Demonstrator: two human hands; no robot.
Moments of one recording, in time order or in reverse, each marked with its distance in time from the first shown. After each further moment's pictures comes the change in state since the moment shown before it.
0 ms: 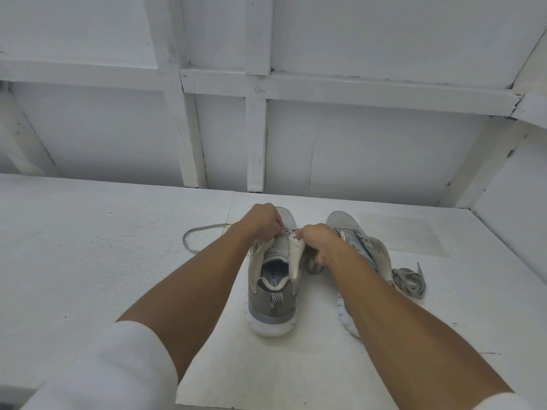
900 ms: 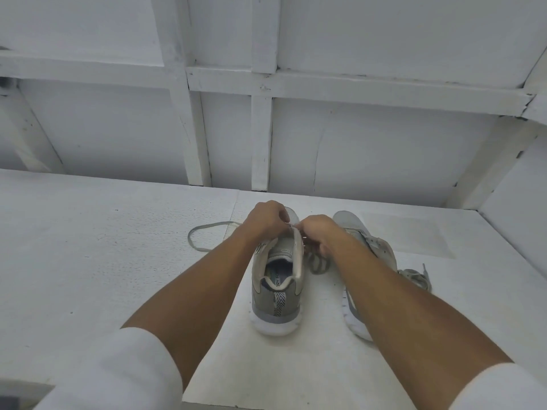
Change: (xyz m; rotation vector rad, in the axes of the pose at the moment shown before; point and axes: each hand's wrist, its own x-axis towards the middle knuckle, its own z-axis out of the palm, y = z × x) left_hand -0.004 0.000 0.004 -0.113 0.108 -0.021; right_hand 0.002 -0.015 0.003 -0.152 -0.036 -0.050
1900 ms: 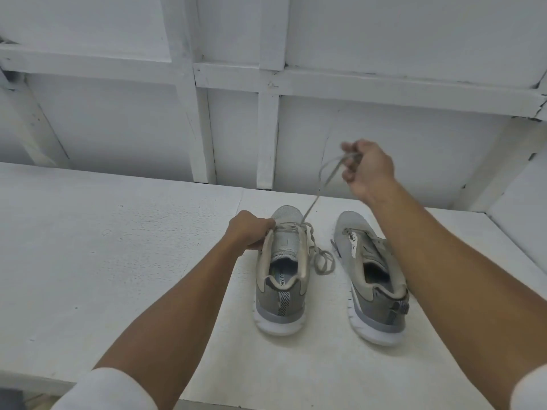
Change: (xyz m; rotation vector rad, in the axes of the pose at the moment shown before) left_hand -0.022 -0.036 -0.008 -0.575 0.046 -0.427; right_hand -0.016 -0.084 -0.067 0.728 0.133 -0.414
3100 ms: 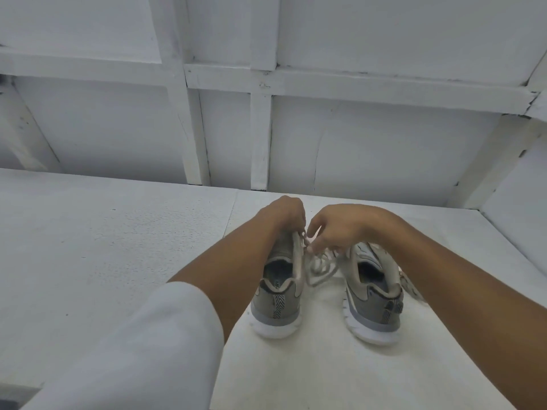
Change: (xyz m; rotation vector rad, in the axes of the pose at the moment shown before) left_hand 0.023 0.066 0.060 0.959 -0.223 0.457; right_hand -0.061 0.016 -0.018 -1.745 -0.779 0.075
